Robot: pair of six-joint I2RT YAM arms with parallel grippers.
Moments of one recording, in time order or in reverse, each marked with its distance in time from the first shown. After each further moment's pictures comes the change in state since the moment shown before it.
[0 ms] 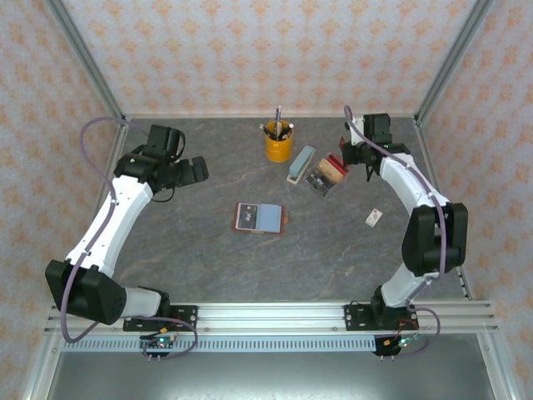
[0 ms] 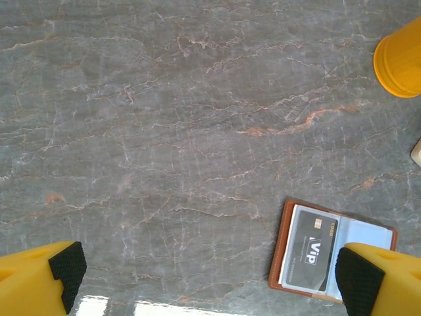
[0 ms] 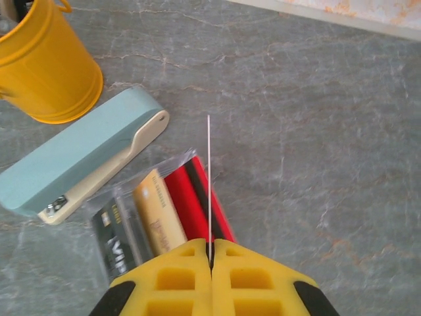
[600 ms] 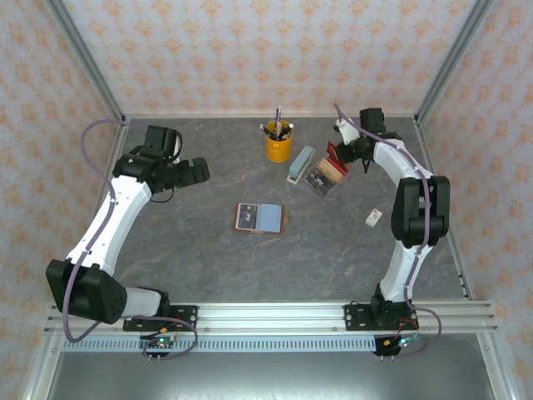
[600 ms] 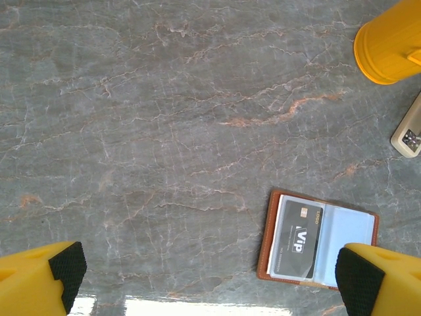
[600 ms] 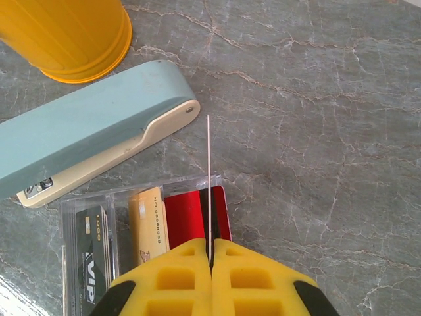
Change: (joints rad) left arm 0.020 0.001 -0.018 0.017 0.086 0.034; right arm -0.032 0.249 0.180 -0.079 -0.182 -0.225
